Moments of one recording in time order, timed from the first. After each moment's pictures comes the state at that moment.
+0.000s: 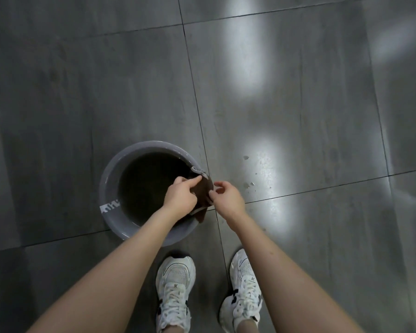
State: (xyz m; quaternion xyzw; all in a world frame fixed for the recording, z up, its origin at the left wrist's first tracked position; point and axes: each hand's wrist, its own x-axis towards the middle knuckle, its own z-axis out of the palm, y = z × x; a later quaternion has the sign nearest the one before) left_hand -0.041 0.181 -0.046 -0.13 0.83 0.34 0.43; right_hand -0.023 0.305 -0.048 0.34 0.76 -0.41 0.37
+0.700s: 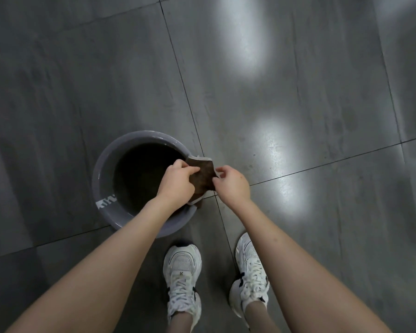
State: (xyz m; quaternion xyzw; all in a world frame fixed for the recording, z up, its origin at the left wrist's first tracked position) left_hand -0.042 0.194 -0.045 0.00 0.88 0.25 0.40; right_hand -0.015 0.332 -0.059 0.28 0.82 -0.35 0.34
